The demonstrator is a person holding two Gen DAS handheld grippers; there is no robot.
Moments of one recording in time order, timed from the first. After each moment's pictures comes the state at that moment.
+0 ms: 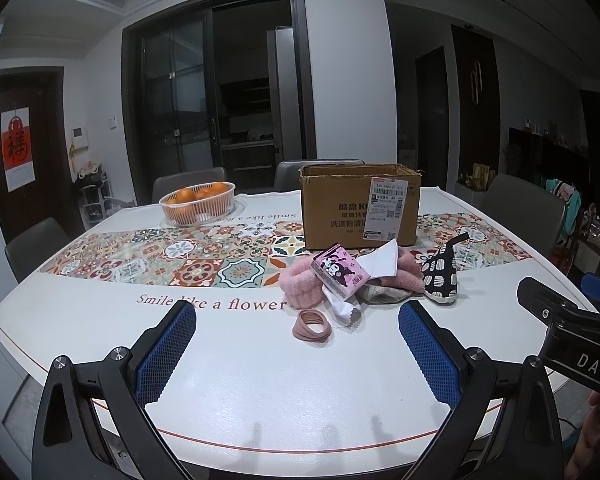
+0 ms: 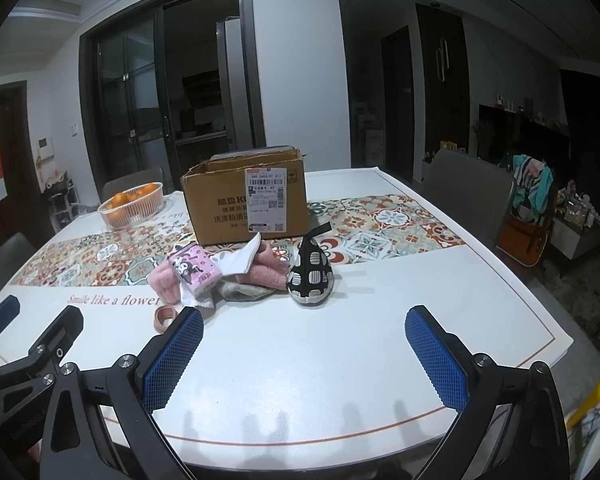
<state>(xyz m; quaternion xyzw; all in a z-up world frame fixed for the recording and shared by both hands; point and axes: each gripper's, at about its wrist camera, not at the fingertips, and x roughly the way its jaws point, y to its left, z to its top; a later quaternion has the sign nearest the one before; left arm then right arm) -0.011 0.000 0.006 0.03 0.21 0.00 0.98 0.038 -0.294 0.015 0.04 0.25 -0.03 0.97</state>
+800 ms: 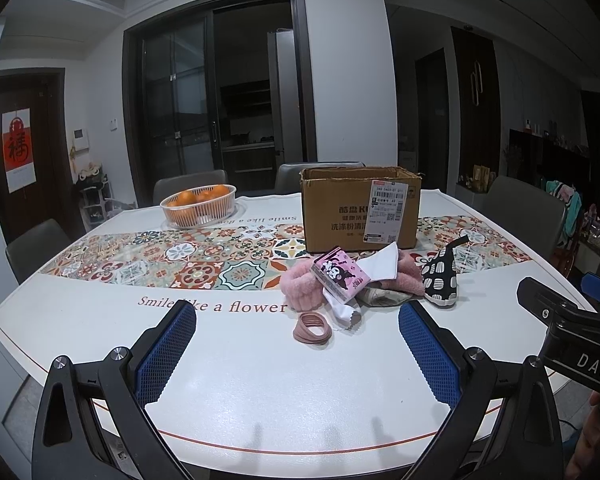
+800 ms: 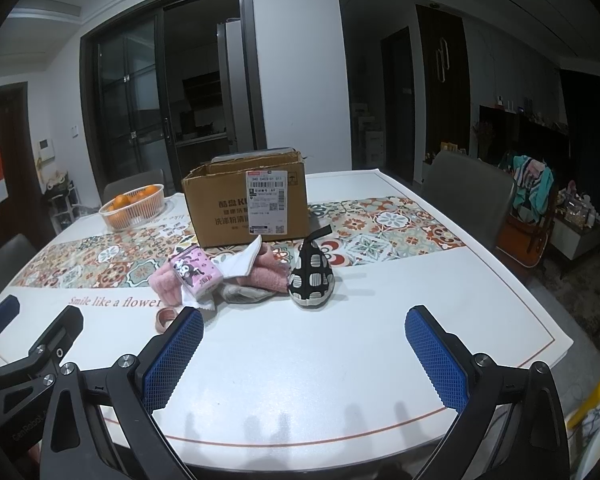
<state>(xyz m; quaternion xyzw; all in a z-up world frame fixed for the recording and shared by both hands) -0.010 0.000 0.007 0.03 0.21 0.01 0.98 0.037 -0.296 0.019 0.04 0.25 -0.03 0.97</state>
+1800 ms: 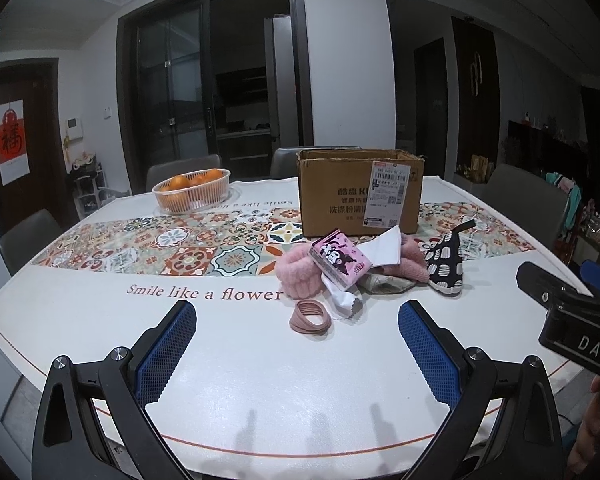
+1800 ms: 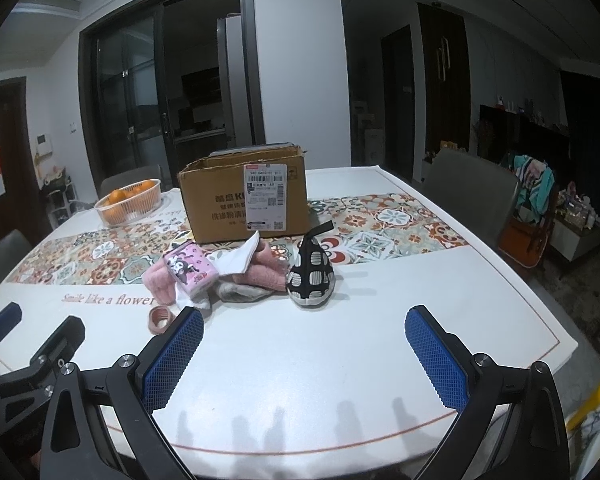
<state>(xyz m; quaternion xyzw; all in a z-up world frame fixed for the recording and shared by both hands) 0.009 0.001 -0.010 0.03 0.23 0.00 0.97 0.057 -0.292 0.008 0.03 0.25 -0.03 0.97</state>
